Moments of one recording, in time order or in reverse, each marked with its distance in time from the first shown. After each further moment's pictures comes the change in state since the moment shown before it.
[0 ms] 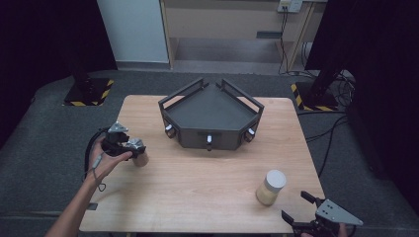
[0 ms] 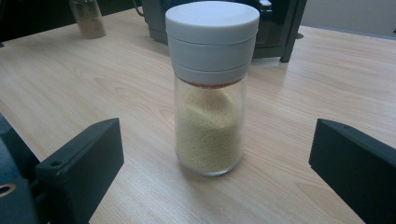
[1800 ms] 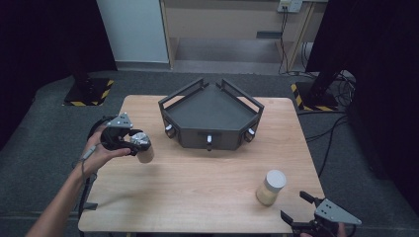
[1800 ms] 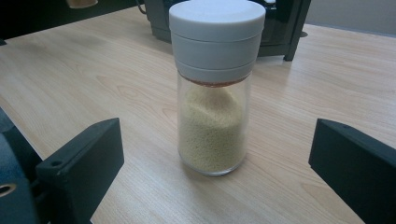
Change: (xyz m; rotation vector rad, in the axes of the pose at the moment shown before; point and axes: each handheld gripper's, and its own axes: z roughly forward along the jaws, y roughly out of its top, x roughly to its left) left arm -0.007 0.061 -0.045 -0.024 -0.239 0.310; right arm -0.001 0.001 0.002 0.007 0.009 -0.002
